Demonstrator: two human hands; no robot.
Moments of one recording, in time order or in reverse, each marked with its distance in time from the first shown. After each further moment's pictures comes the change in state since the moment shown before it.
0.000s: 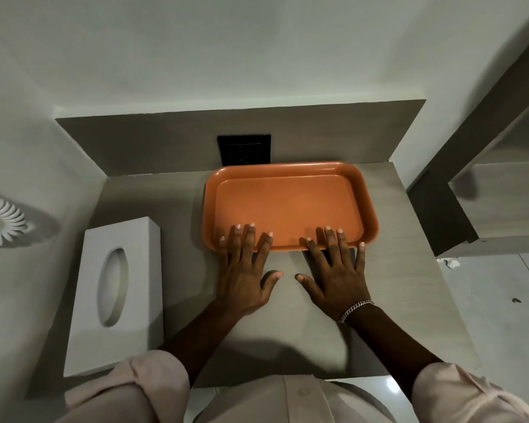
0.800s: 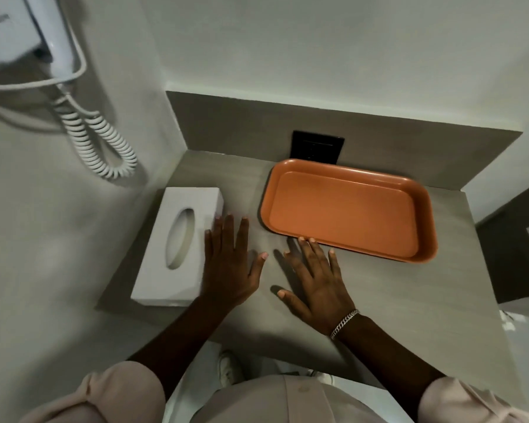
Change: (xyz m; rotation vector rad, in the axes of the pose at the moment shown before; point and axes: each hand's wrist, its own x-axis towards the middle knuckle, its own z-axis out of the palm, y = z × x) left_hand -0.078 -0.058 -0.037 -0.146 0.299 -0.383; right_hand -0.006 -0.100 -0.005 0.192 -0.032 -0.485
